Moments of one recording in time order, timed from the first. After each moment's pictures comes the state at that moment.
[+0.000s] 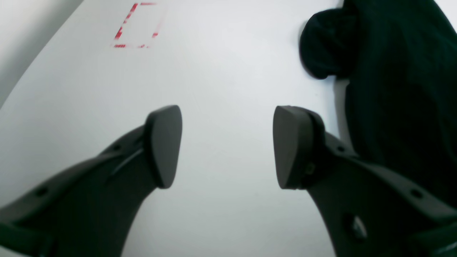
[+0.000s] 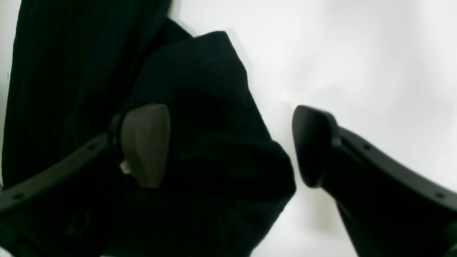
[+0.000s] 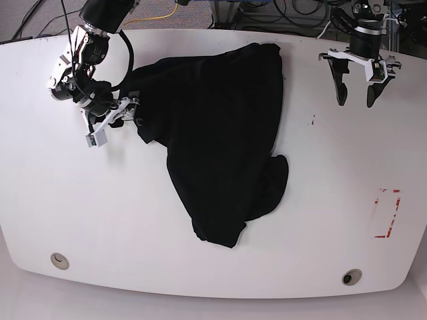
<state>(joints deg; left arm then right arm) 41.9 -8.6 -19.4 110.4 -11.7 -13.2 -2.6 -3.4 3.0 33.5 89.6 34.4 39.7 -69.2</state>
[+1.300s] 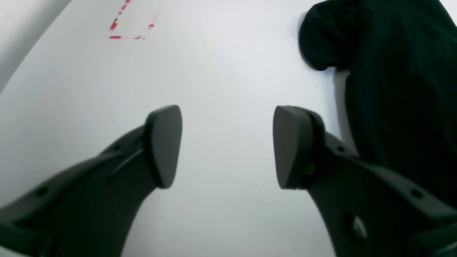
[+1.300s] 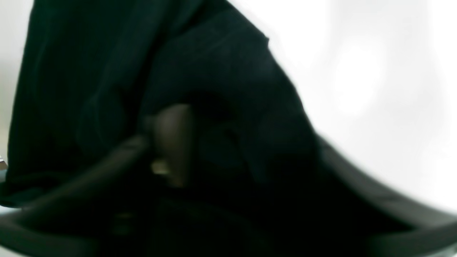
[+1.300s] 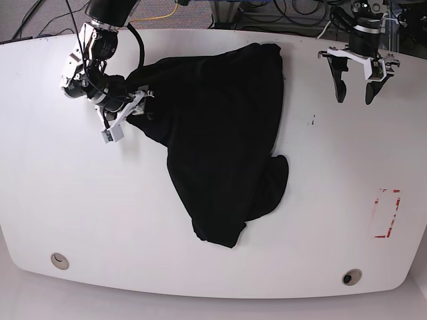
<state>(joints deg) 42.0 -8.5 -19.4 109.5 -11.7 -13.2 -2.5 -5.9 2.1 27.8 89.5 34.6 40.0 -66.9</state>
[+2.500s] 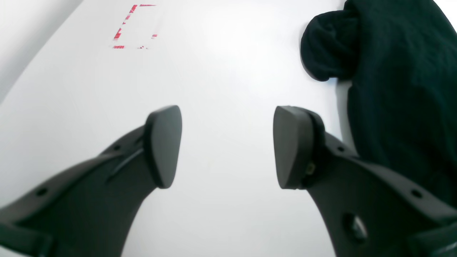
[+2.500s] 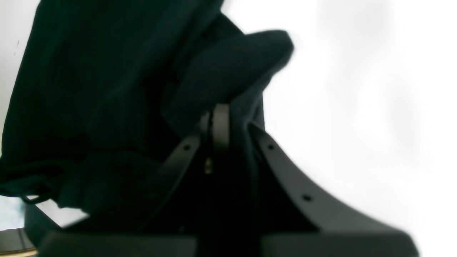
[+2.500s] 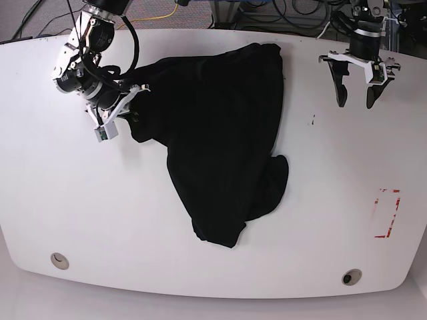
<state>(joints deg) 40.6 -8.6 -19.4 108.8 -11.7 -13.2 -2.6 -9.8 2.2 28.2 101.1 34.3 40.0 -67.3</state>
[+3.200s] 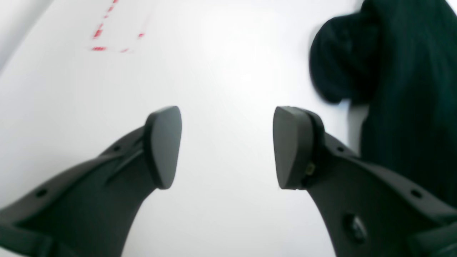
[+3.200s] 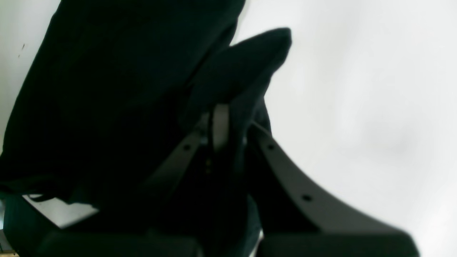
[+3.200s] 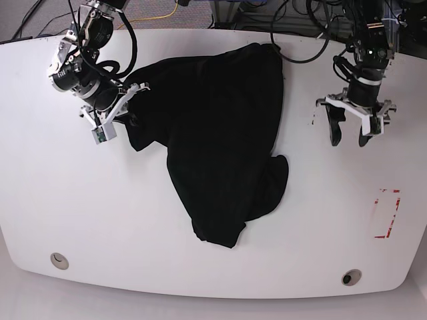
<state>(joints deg) 20.2 -8.3 -18.8 108.6 -14.5 -16.4 22.0 -11.4 2.2 27.7 109.0 34.3 40.0 -67.6</state>
